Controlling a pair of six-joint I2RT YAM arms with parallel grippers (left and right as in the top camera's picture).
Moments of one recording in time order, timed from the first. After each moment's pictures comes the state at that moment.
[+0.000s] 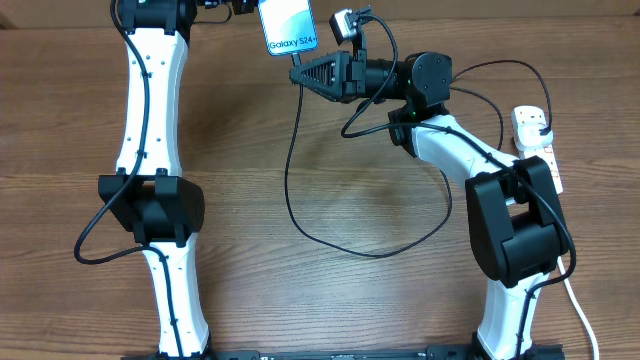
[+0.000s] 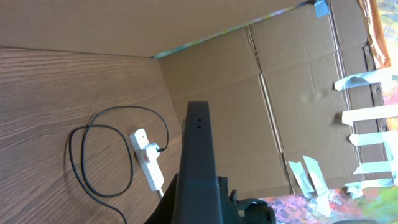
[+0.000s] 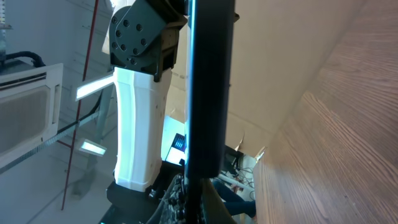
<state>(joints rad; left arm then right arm) -0.05 2.37 2.62 -0.63 1.22 -0.83 0.34 2.09 1.42 1.21 -1.18 1.64</state>
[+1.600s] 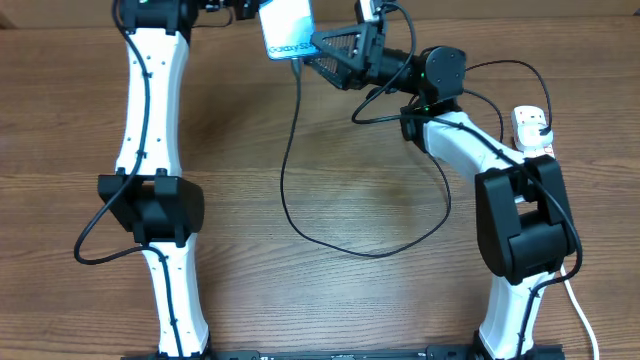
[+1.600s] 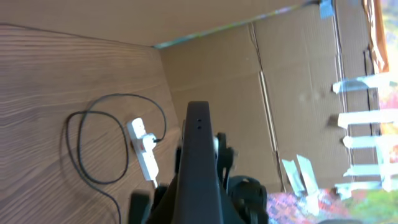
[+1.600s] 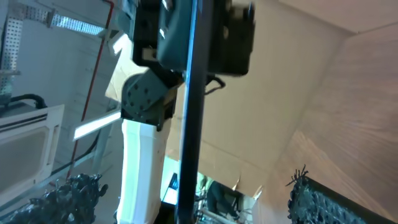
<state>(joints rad) -0.03 2.37 2.62 -0.70 1.24 -0.83 0.27 2.09 1.41 1.17 -1.06 1.64</state>
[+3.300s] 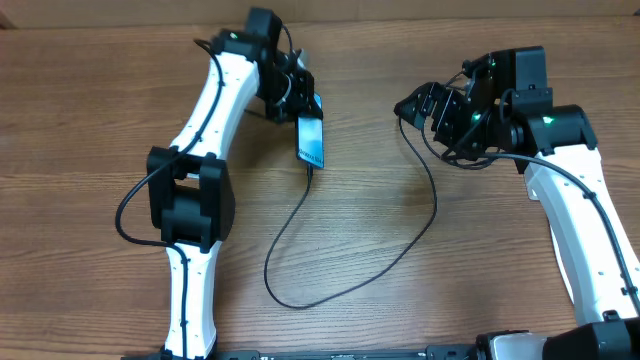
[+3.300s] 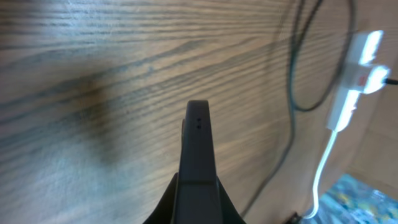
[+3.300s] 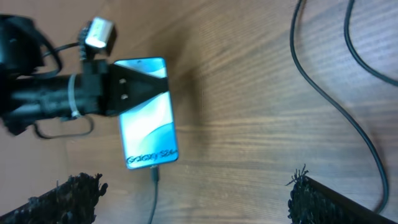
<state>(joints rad) -0.24 2.37 2.14 -1.14 0.62 -0.34 0.10 1.52 1.41 -0.88 -0.49 0.55</state>
